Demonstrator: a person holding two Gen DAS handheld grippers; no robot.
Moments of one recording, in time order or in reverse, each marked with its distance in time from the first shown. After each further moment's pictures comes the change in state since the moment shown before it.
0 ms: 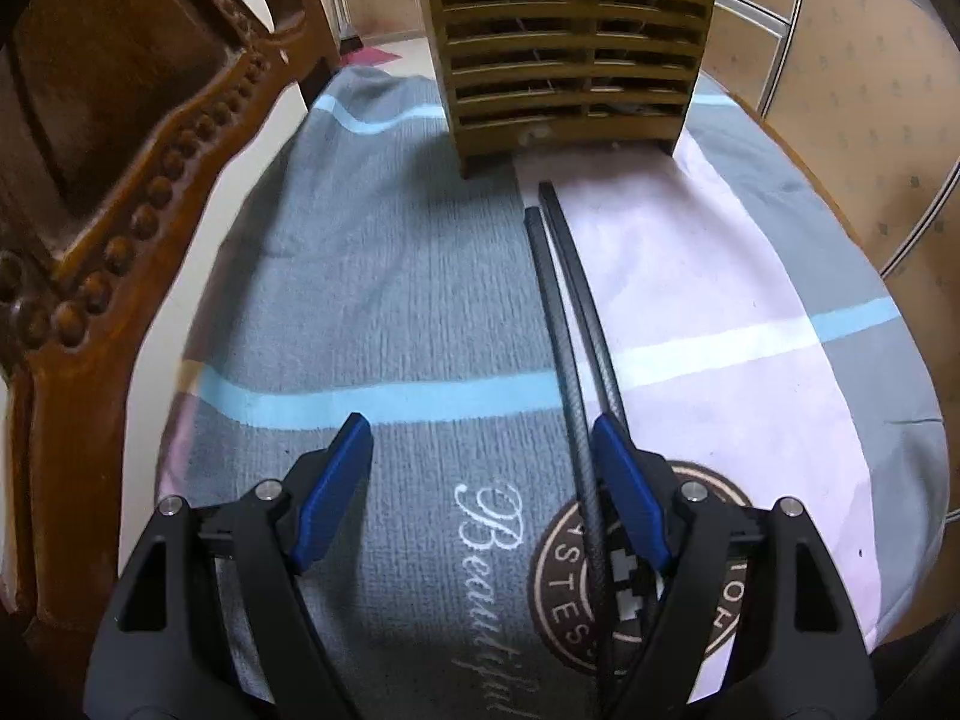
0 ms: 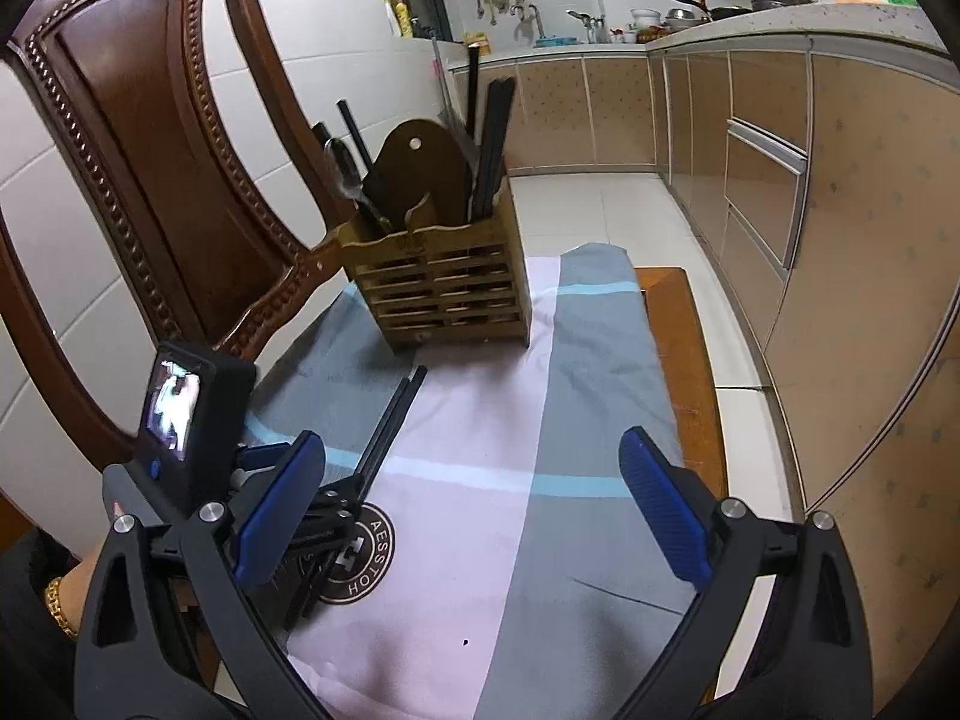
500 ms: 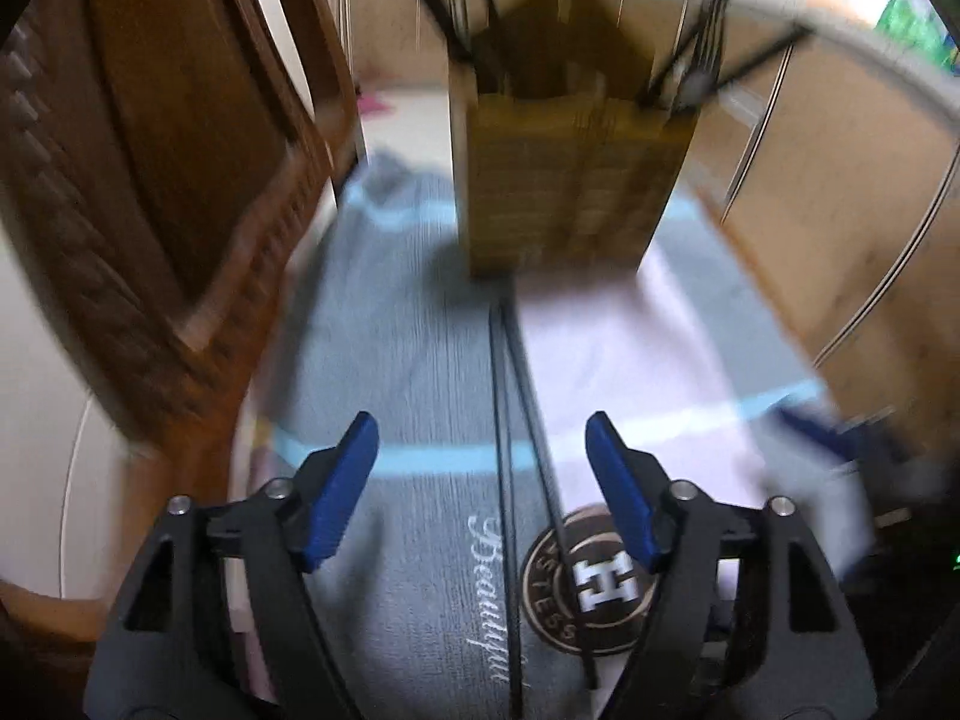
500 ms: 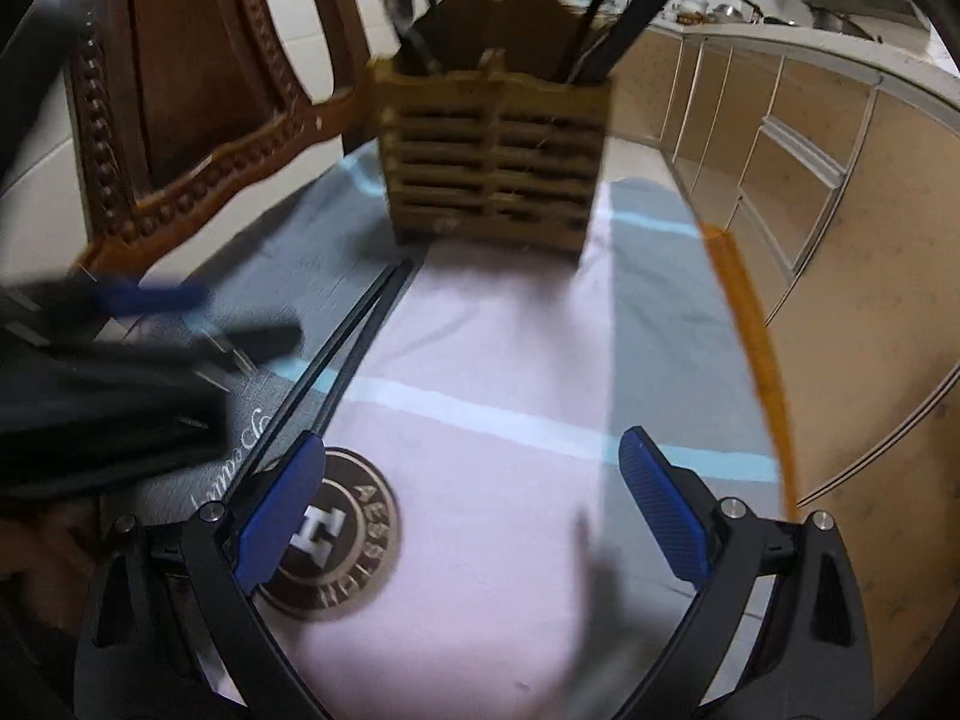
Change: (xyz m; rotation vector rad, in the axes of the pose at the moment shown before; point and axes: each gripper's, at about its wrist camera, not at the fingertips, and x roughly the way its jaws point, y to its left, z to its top) left arm -0.070 0.029 0.018 -0.075 -0.174 -0.109; right arm 0.094 0.059 -0.034 -0.174 0.171 -0.143
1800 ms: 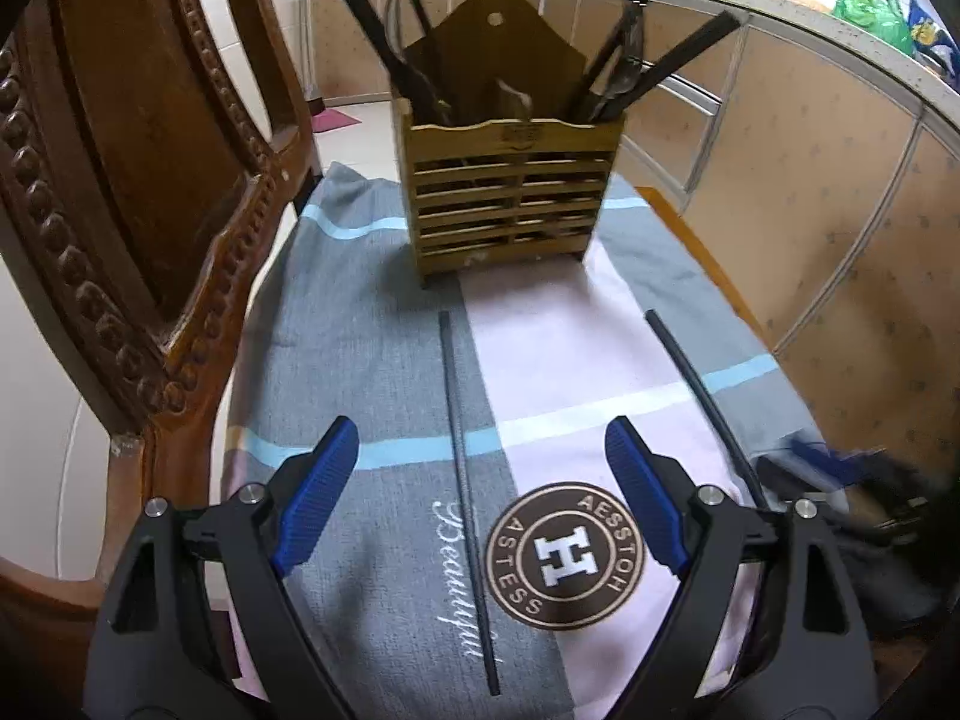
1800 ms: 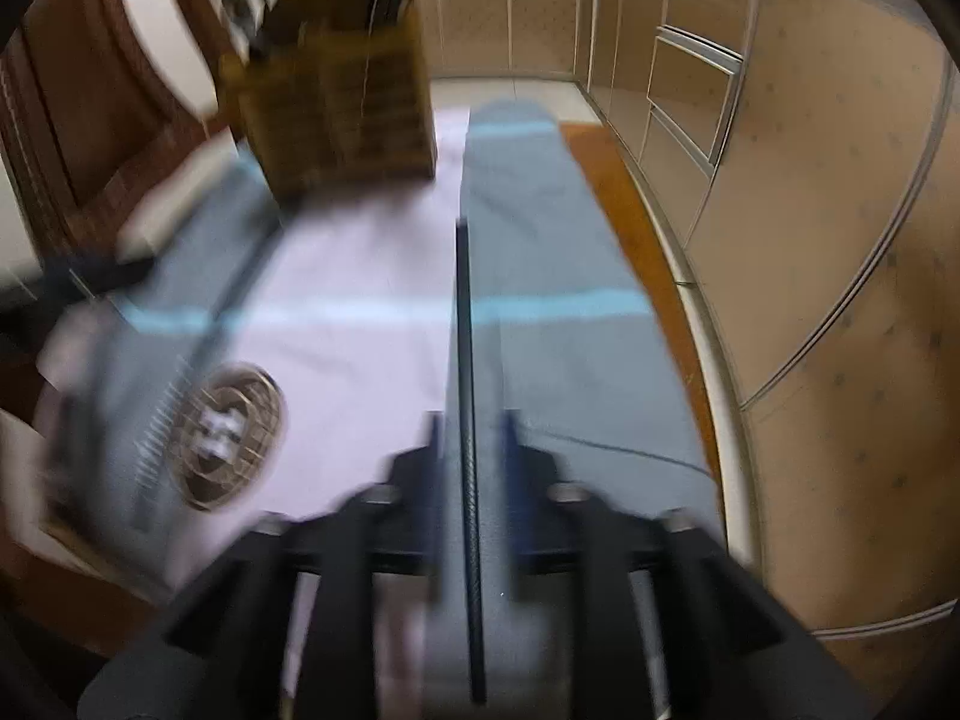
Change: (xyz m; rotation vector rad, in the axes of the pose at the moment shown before) left arm -0.002 -0.018 -0.010 0.059 0.026 -0.050; right arm -0.049 -0.072 -0.048 0.263 0.042 -0.049
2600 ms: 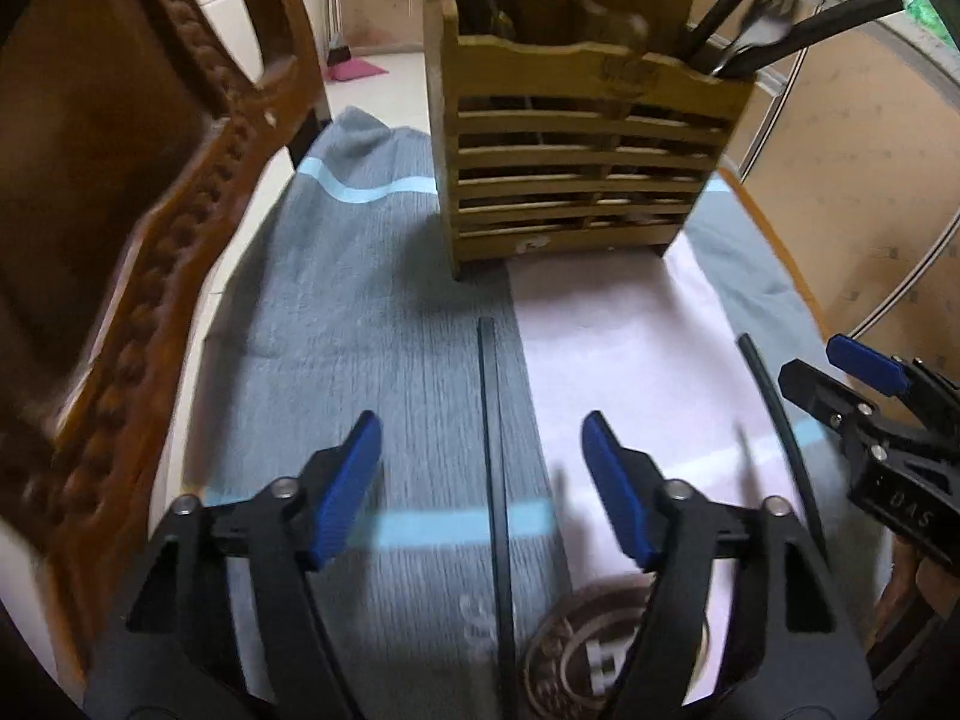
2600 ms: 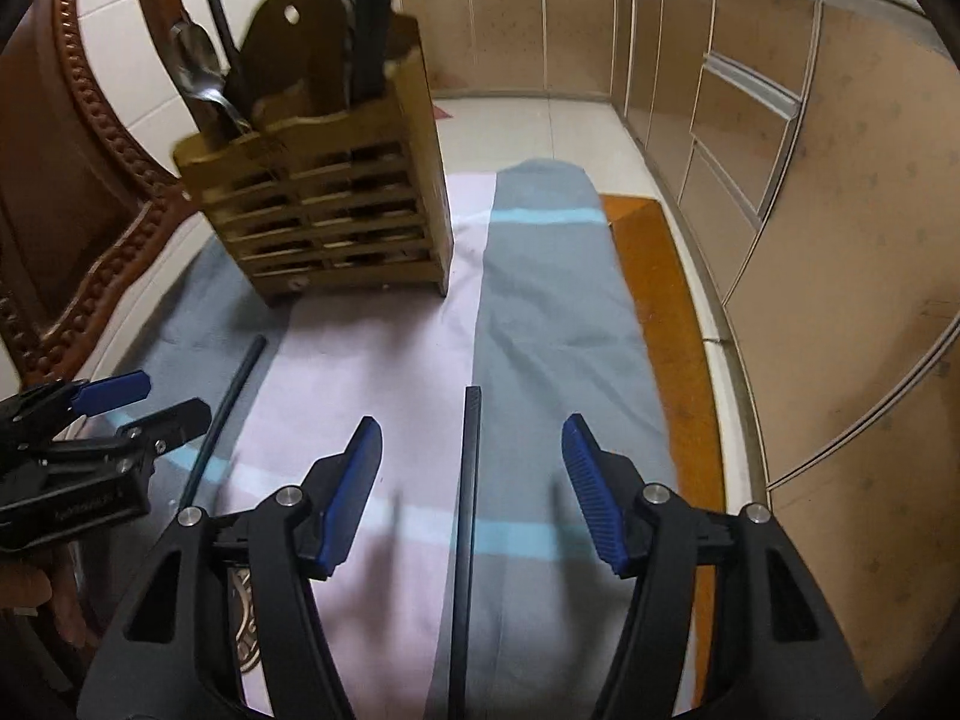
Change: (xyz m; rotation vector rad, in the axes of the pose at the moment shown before) left arm 0.081 0.016 0.027 -0.053 0.128 0.053; right arm 0.069 0.003 0.083 -0.085 0.017 0.045
